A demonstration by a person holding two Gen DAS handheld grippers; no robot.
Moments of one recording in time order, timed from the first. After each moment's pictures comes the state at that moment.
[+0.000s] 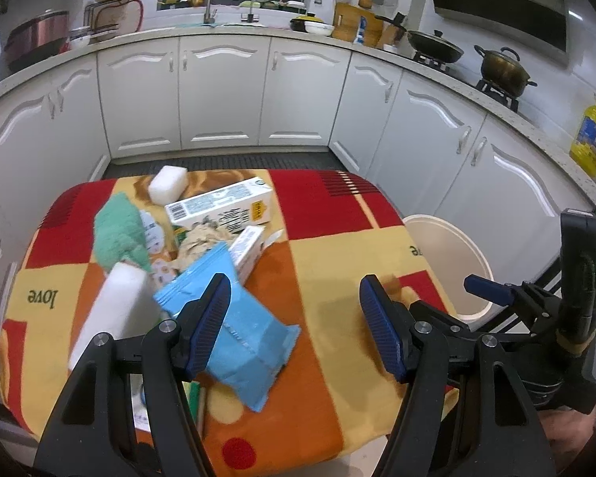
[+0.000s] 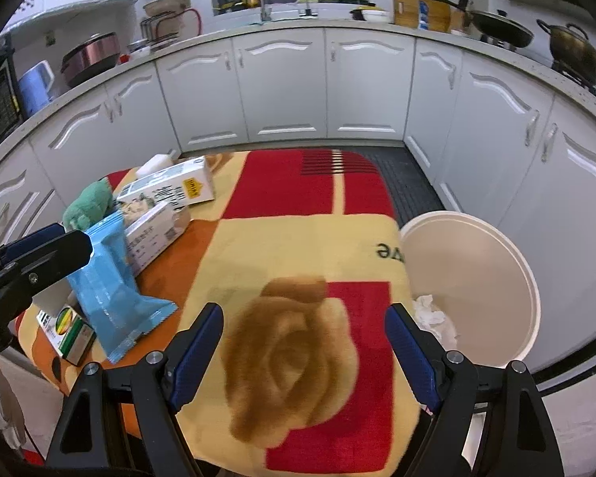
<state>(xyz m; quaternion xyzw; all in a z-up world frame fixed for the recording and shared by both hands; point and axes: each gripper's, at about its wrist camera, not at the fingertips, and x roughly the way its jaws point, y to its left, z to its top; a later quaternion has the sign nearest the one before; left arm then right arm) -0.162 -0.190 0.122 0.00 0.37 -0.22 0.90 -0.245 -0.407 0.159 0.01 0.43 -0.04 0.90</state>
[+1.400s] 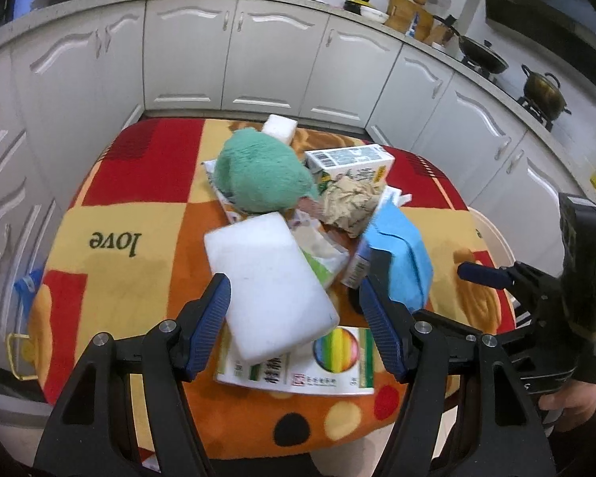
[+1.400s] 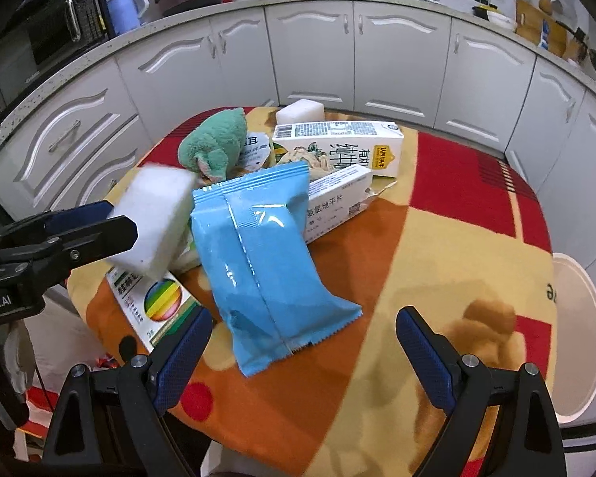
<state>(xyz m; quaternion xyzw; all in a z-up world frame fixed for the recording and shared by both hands) -0.141 -0.057 0.086 -0.06 0.43 -0.18 0.88 -0.200 -0.278 0.124 -0.04 0.48 0.12 0.87</state>
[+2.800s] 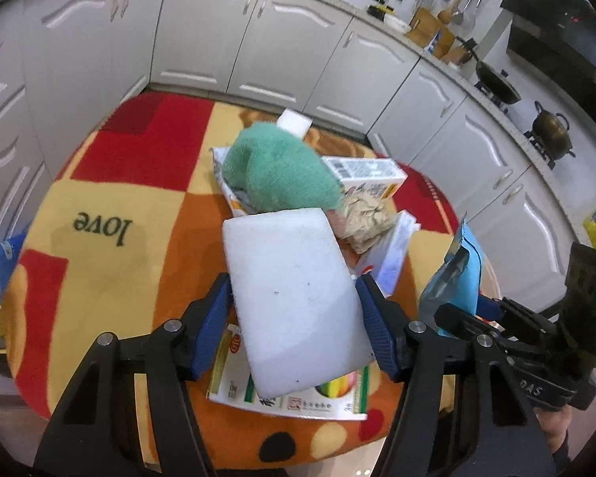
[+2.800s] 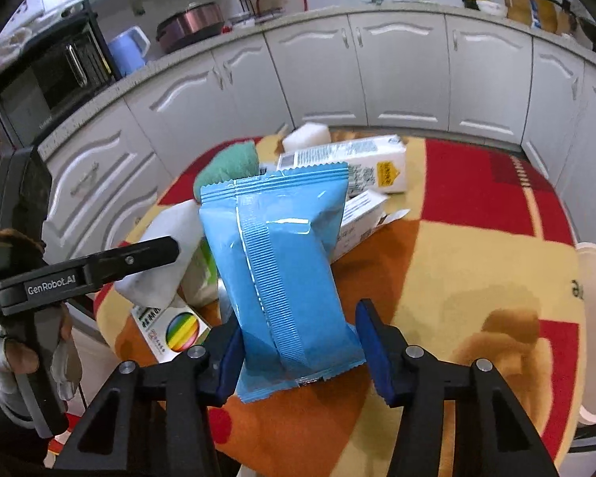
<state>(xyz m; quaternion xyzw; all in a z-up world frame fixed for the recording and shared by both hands) -0.124 -0.043 0.083 -0.13 0.45 -0.18 0.87 -0.207 -0.303 0.137 0.04 0.44 0.15 0.89</state>
